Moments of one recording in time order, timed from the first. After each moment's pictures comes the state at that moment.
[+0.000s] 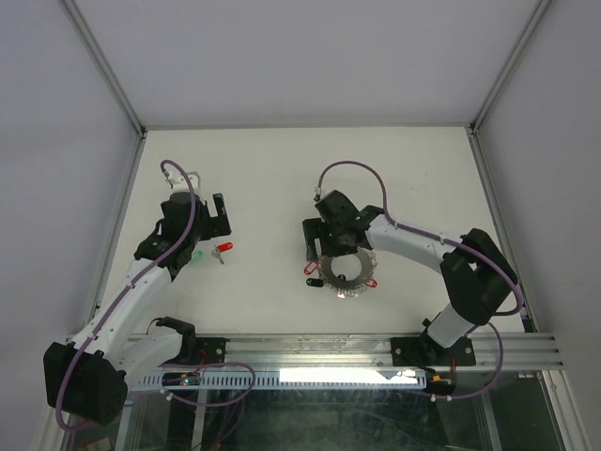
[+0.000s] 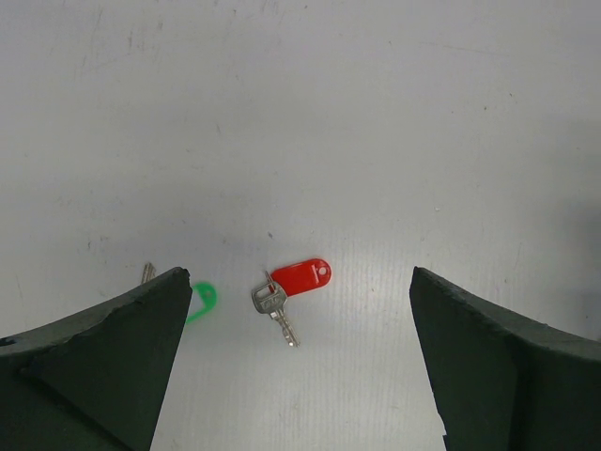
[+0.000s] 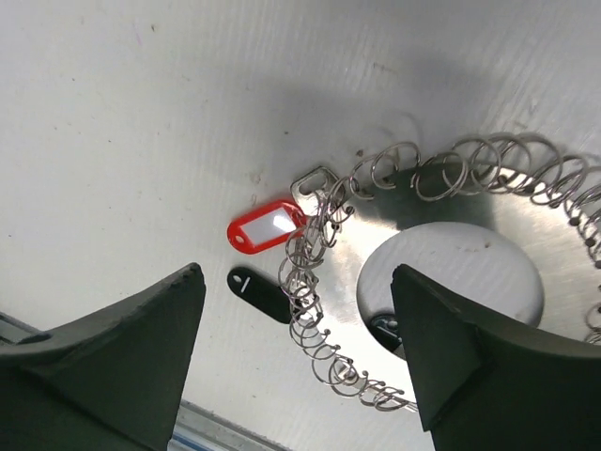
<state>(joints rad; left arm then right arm) -0.28 0.96 0.71 -0.36 -0.25 -0.32 0.80 1.60 1.02 -0.50 -0.03 0.55</state>
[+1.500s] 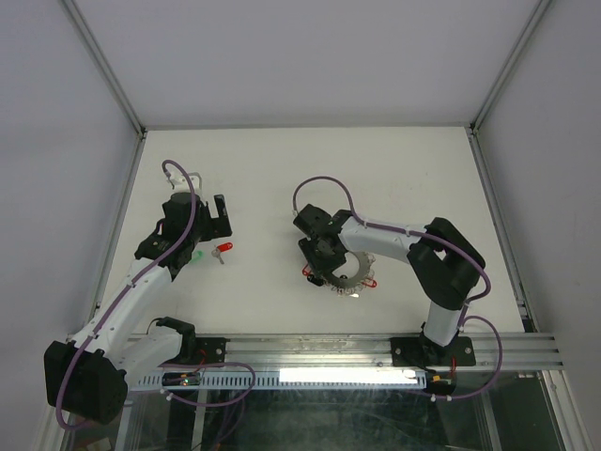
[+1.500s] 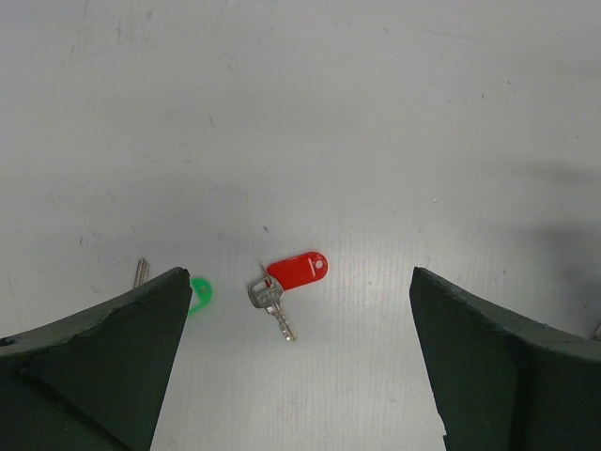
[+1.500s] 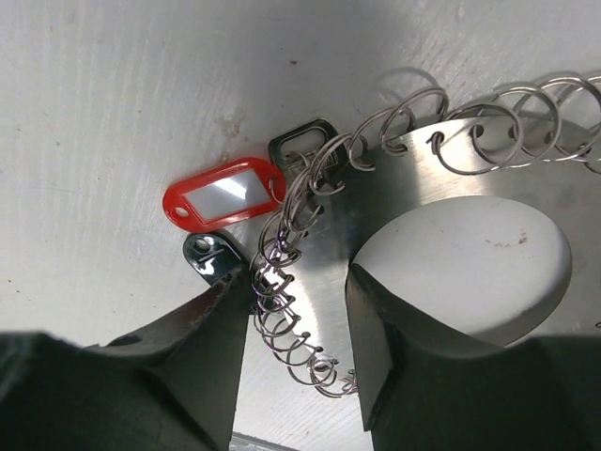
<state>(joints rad) -0.28 0.96 0.71 -0.37 -0.23 -0.32 0.90 1.80 1.16 -0.69 0.06 0.37</state>
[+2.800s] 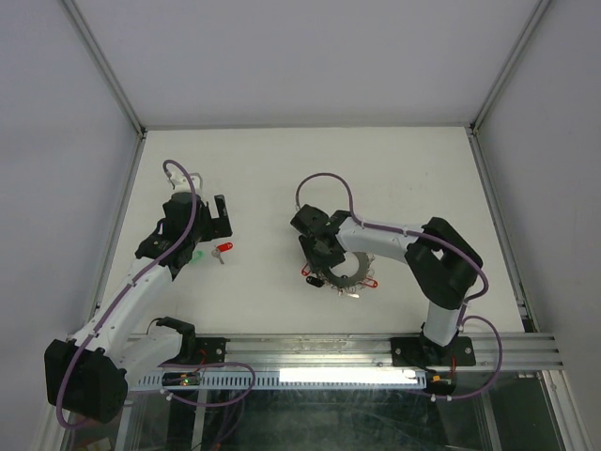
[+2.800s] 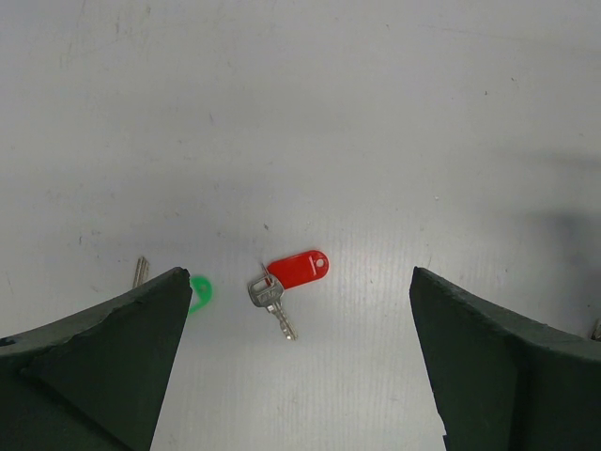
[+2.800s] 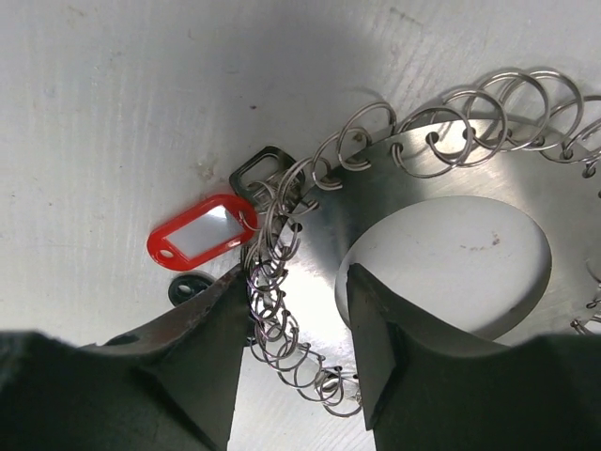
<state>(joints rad) -0.28 0.97 0.71 -0.37 -0.23 -0.32 0.91 1.81 1.16 -0.67 0.15 0.48</state>
